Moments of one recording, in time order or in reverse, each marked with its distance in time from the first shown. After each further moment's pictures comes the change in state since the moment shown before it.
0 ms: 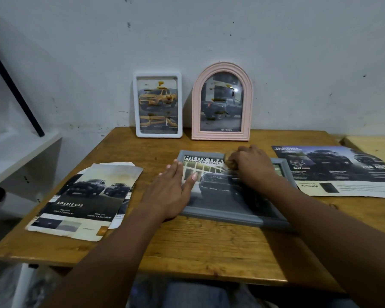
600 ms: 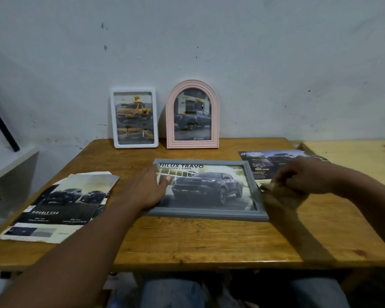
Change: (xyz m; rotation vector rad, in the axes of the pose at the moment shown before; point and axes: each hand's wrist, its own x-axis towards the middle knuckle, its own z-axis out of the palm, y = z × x) left_hand 0.002 0.026 -0.025 -0.116 0.092 -0.079; right_hand -0.131 0.124 -0.113 0.429 -0.446 0.189
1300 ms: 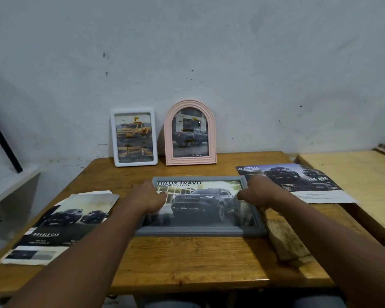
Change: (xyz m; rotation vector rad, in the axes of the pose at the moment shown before) left_hand 0.022 0.012 -0.015 -0.046 -0.046 -0.231; right_hand 0.060 -0.050 0.046 0.248 0.139 0.230
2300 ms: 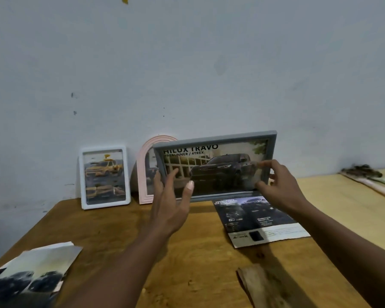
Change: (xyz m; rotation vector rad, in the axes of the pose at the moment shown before) left_hand -0.006 0.134 0.025 -0.503 0.281 0.536; right_hand 0.017 0.066 -0.096 0.395 0.603 -0.337
